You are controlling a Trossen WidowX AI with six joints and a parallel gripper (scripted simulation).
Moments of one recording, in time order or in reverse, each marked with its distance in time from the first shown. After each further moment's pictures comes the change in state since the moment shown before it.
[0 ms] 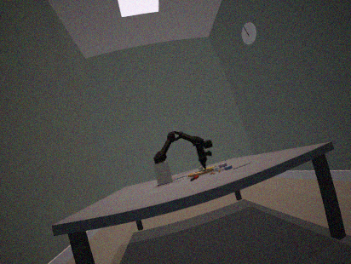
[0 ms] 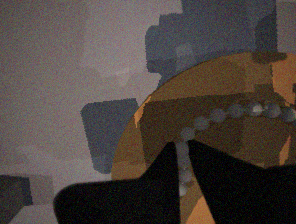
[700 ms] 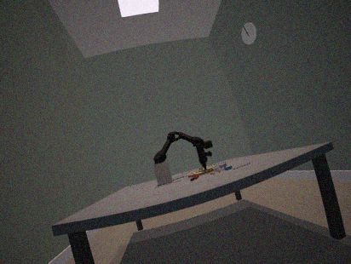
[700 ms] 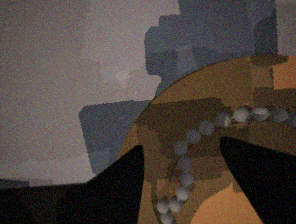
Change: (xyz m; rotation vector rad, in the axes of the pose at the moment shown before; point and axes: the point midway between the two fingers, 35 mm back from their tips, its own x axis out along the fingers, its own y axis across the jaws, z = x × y) arm 0.003 0.003 0.002 -0.004 -0.009 0.001
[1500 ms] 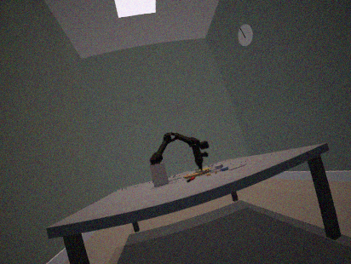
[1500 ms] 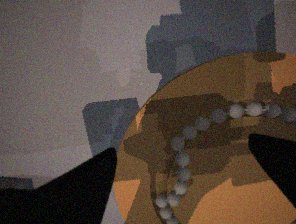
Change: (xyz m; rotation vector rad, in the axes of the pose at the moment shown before) arm -0.004 -0.001 -0.001 0.016 0.005 0.001
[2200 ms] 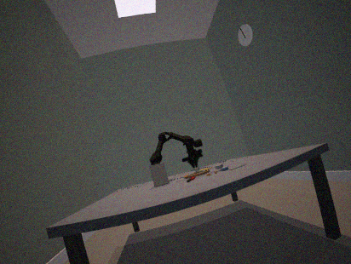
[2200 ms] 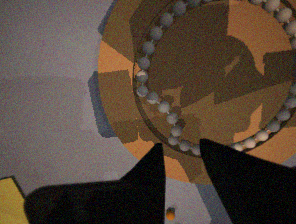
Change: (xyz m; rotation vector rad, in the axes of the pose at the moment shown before) arm -0.028 0.007 -0.044 0.762 -0.001 0.004
